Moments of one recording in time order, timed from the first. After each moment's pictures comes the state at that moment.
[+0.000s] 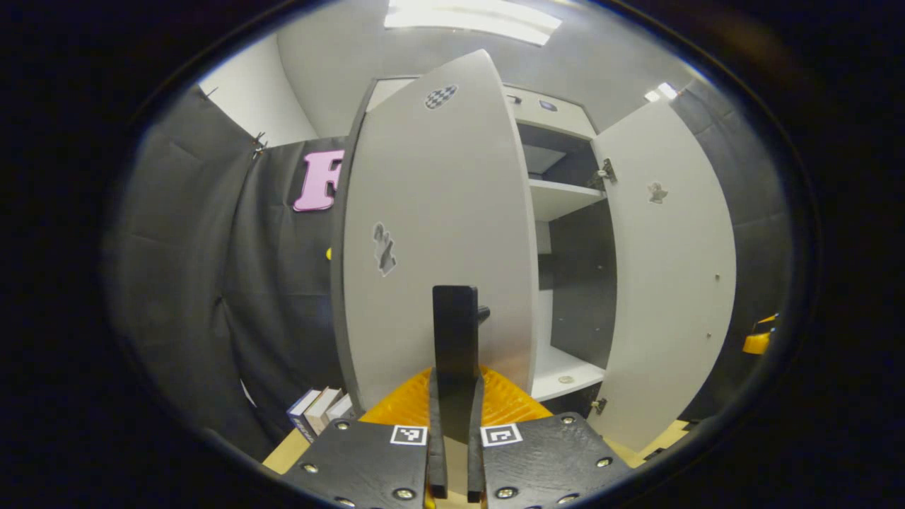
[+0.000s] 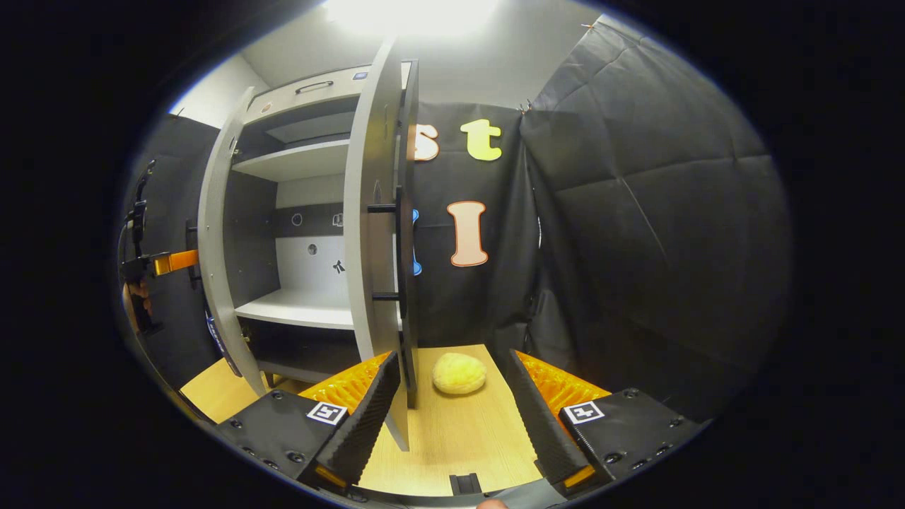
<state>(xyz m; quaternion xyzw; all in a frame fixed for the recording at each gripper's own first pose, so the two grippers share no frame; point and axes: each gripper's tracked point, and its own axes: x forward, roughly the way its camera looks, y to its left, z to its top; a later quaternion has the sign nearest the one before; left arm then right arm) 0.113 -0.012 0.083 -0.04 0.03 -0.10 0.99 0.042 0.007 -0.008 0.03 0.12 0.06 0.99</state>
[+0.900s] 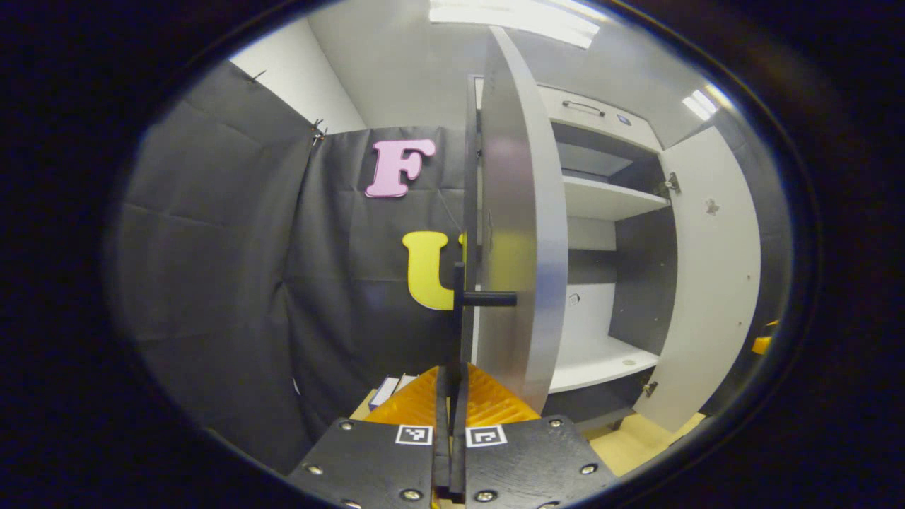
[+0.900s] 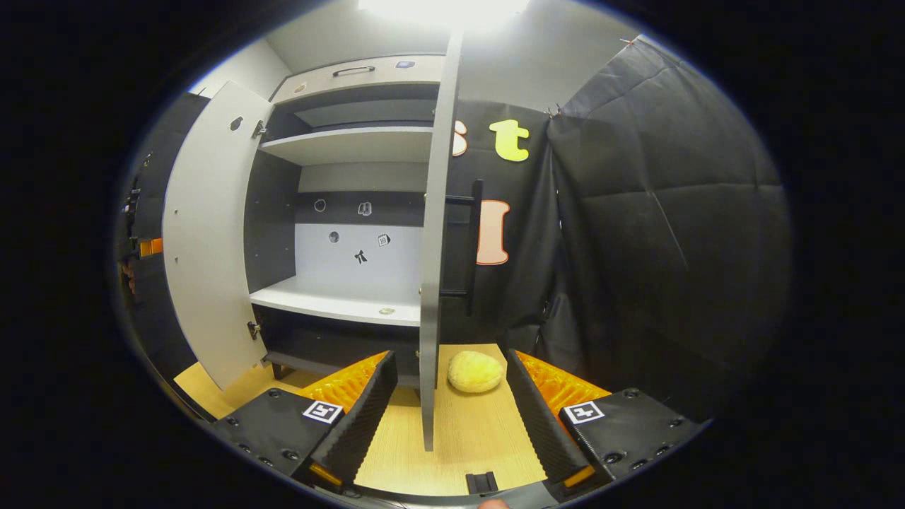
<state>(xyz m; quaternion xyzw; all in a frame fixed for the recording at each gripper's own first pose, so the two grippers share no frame) 0.094 0.139 0.064 -0.03 0.04 -0.02 1.00 0.038 0.072 -0.007 -0.01 0.12 0.08 0.99</state>
